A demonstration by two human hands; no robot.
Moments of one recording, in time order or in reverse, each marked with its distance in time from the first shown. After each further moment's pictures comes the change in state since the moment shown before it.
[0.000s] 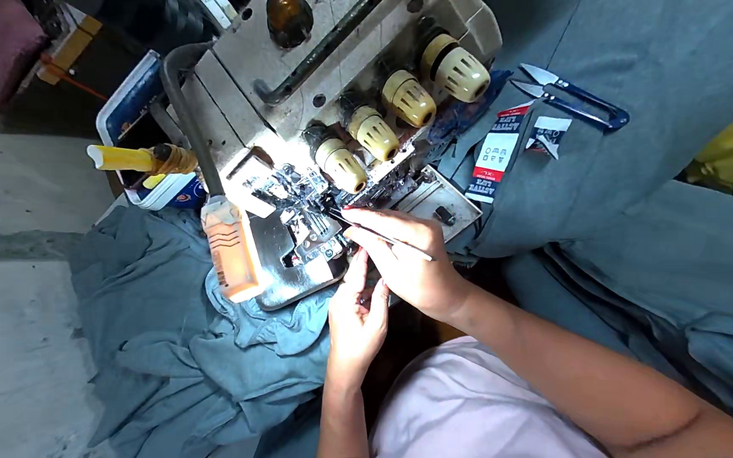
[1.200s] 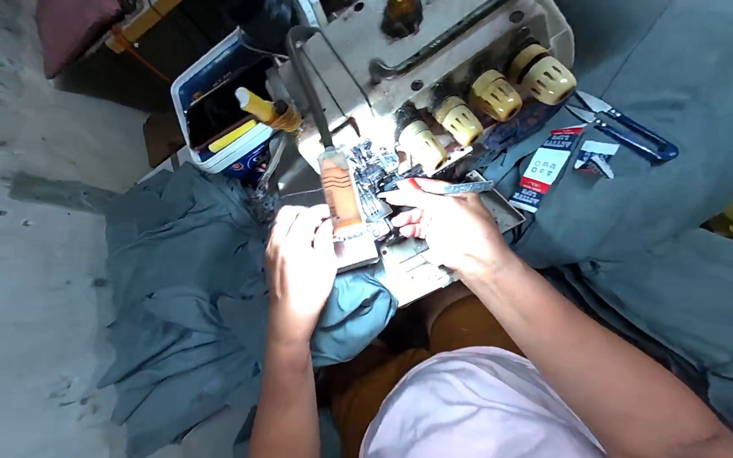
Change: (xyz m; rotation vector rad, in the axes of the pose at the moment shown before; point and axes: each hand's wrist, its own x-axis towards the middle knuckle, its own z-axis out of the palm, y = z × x) left_hand 0.044 0.036 -0.090 0.818 0.211 0.120; right_hand 0.040 -0.018 0.004 0.704 0.077 0.922
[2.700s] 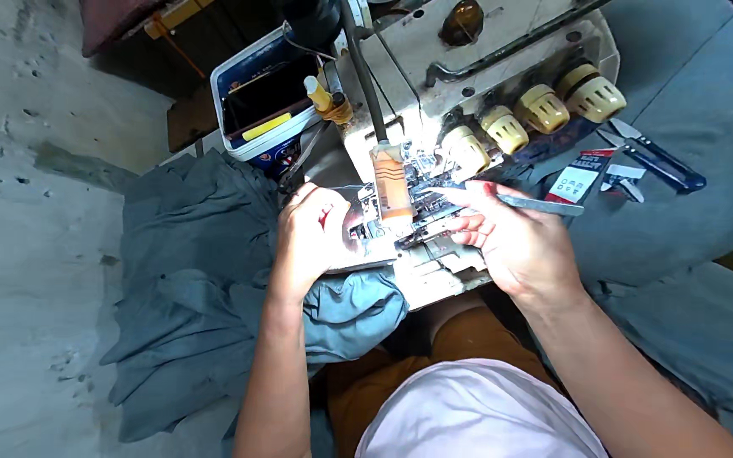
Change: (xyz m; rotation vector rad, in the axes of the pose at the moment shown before) left_hand 0.022 -0.028 -0.006 -0.159 -0.028 0.121; right_hand -0.022 -0.005 -0.026 -0.087 0.025 -0.301
